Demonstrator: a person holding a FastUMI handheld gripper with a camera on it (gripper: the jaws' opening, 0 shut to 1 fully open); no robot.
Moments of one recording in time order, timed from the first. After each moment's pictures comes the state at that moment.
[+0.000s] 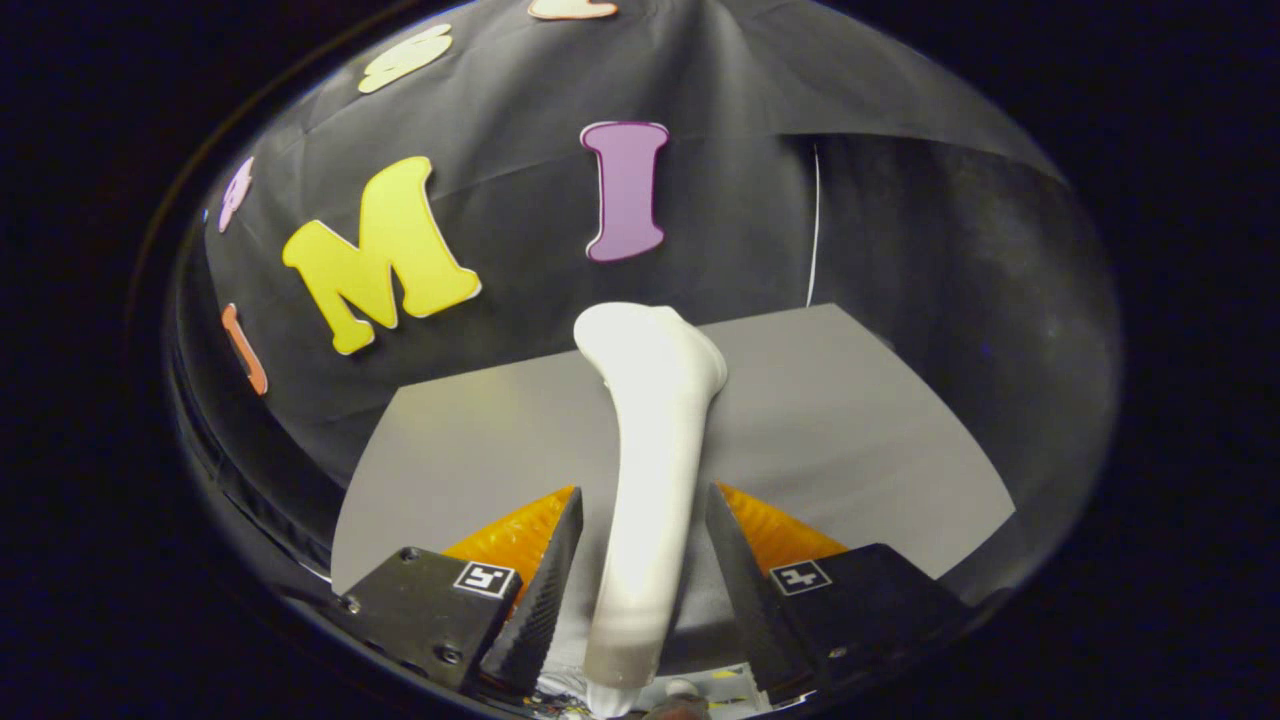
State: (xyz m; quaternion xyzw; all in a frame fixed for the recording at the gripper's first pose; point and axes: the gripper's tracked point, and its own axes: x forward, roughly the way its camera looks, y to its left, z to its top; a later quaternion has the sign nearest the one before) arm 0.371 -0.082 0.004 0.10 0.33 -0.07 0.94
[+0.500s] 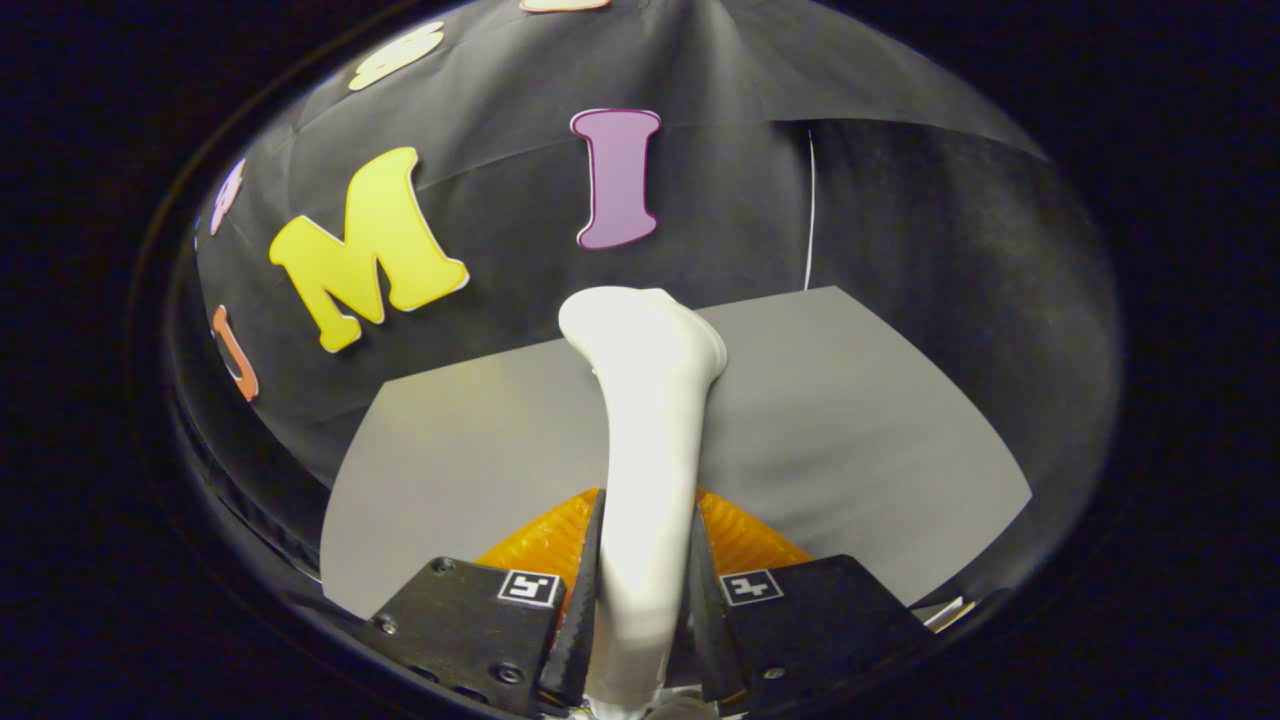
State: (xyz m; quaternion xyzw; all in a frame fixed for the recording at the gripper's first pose) arm 0.381 -0.077 -0.010 0.11 0.32 -0.08 0.94
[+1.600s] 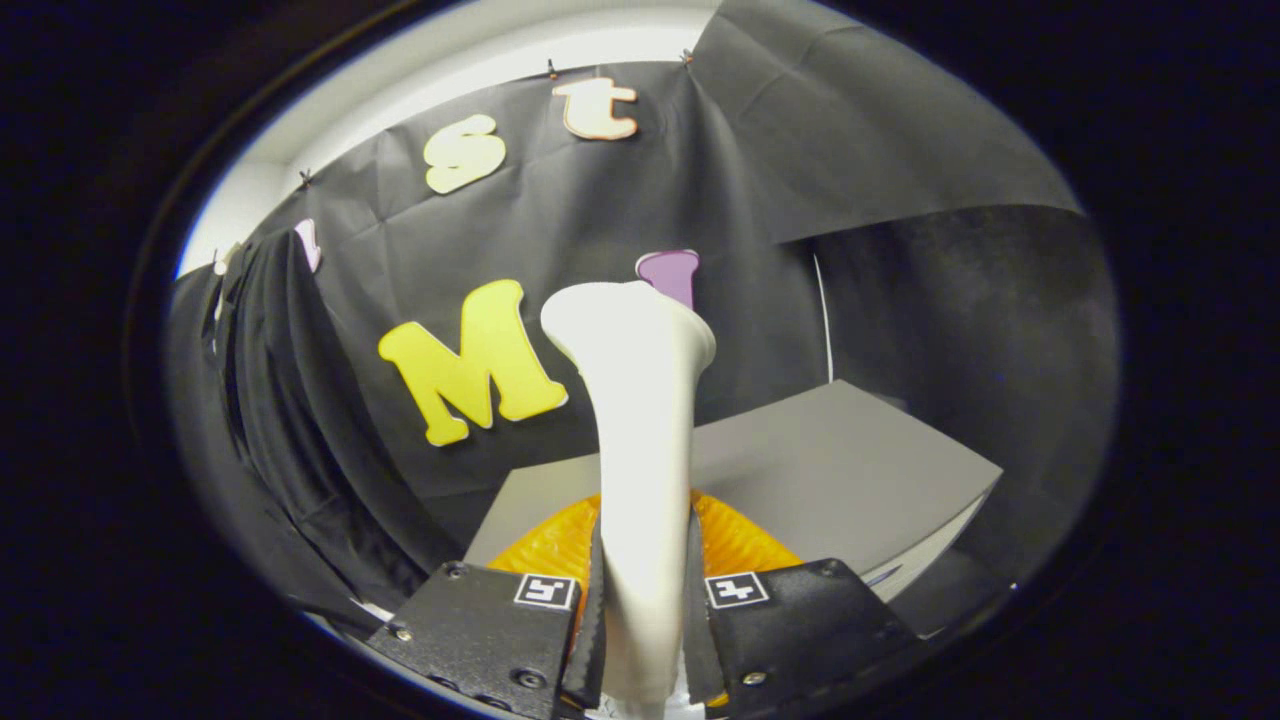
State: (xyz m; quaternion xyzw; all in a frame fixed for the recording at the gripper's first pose) arm 0.278 -0.003 0.102 0.13 0.11 -0.04 0.98
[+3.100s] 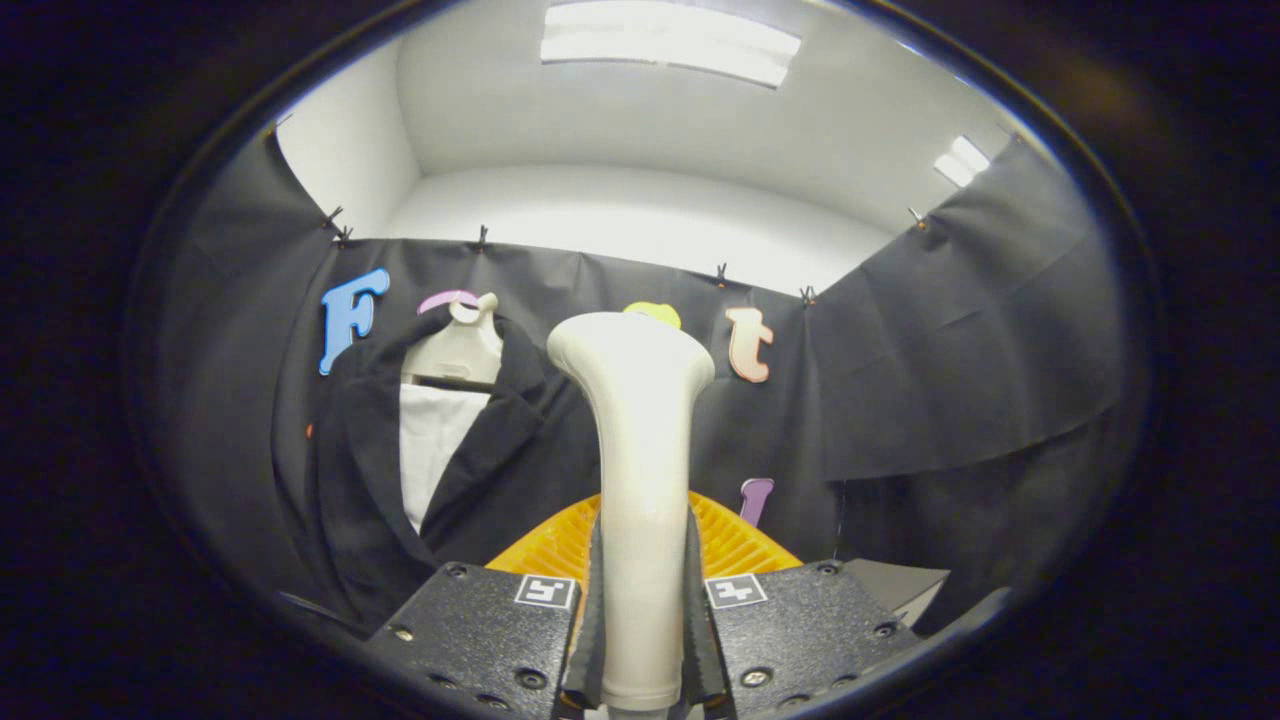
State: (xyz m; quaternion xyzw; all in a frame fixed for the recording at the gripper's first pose) arm 0.155 0.336 0.269 -0.04 -0.19 -0.07 0.98
